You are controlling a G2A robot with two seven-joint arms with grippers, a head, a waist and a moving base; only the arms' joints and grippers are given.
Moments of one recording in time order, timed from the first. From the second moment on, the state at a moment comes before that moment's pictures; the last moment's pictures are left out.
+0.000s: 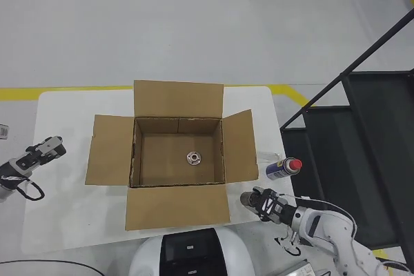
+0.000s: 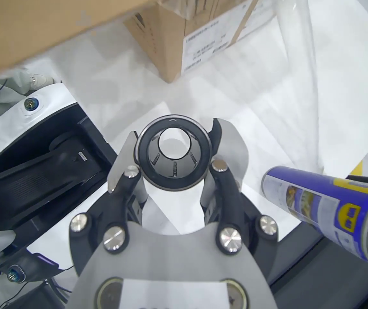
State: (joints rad) left arm 1.46 -0.90 -1.84 -1.53 -0.32 -0.46 -1.04; right arm -2.04 -0.99 1.60 -2.00 -1.41 -0.65 0.14
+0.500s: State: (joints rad) left arm 1.46 -0.90 -1.84 -1.53 -0.32 -0.46 -1.04; right arm -2.03 -0.97 1.74 -2.29 -1.09 -0.78 0.46
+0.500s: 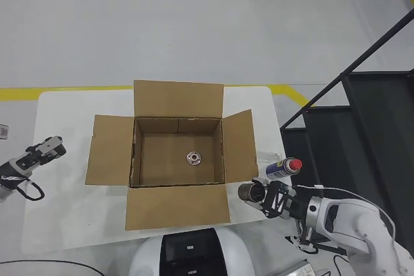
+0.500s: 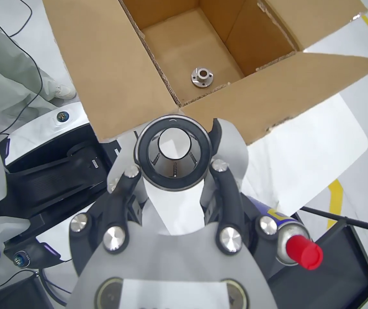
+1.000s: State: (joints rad) left arm 1.46 -0.90 -1.84 -1.53 -0.32 -0.46 -1.04; right arm -1.81 -0.97 1.58 -2.32 -0.96 -0.55 0.68
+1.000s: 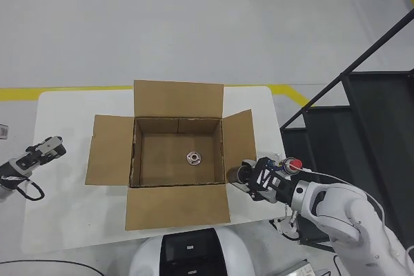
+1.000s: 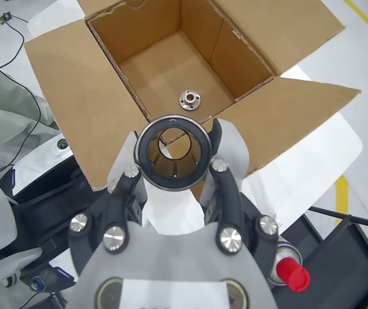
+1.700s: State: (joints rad) left arm 1.46 -0.90 -1.84 -1.53 -0.32 -0.46 -1.04; right arm -1.81 -0.97 1.55 -2.29 -0.99 -0.51 0.66
